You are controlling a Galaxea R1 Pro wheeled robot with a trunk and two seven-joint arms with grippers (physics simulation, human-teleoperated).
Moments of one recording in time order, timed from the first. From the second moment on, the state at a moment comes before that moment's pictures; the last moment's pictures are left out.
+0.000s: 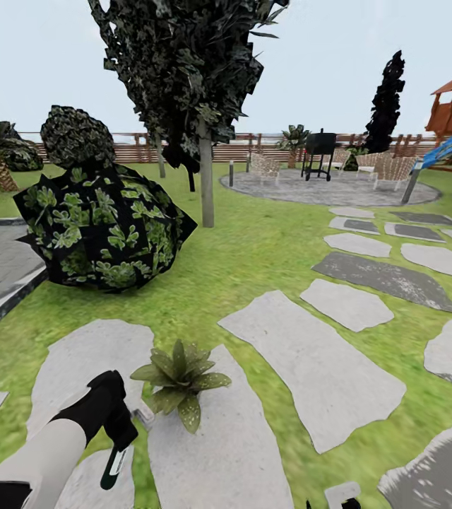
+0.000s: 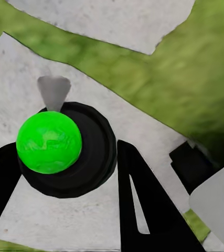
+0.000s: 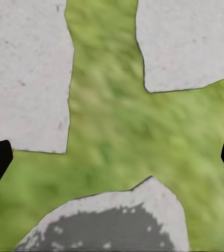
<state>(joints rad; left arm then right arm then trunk) -0.74 0.08 -0.03 -0.50 -1.08 0.70 -1.06 -0.38 -0.02 0.11 -0.08 0.15 -0.40 -0.15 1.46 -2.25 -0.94</state>
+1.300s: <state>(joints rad) -0.69 0.05 0.02 -0.46 -0.89 0.70 -0.85 -0.38 -0.02 0.11 -0.08 0.15 -0.39 -0.15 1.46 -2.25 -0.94</state>
